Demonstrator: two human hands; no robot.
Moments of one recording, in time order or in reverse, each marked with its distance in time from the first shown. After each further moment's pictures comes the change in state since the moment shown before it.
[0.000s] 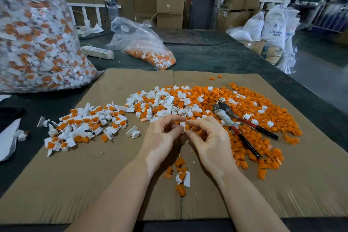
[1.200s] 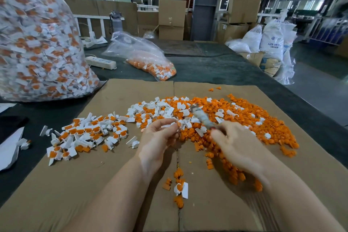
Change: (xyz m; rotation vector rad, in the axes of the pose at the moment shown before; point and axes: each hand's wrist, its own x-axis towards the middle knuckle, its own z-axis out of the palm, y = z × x) left_hand 0.016 0.010 -0.001 -0.507 0.117 -0.265; right_hand 0.032 -0.020 -0.068 -0.380 -0.423 0.300
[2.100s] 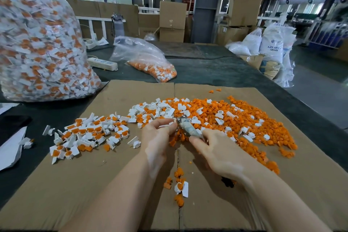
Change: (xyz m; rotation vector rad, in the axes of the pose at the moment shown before) left_hand 0.007 0.003 0.011 0.054 0.235 -0.016; right_hand -0.006 -0.022 0.017 0.132 -0.134 -0.029
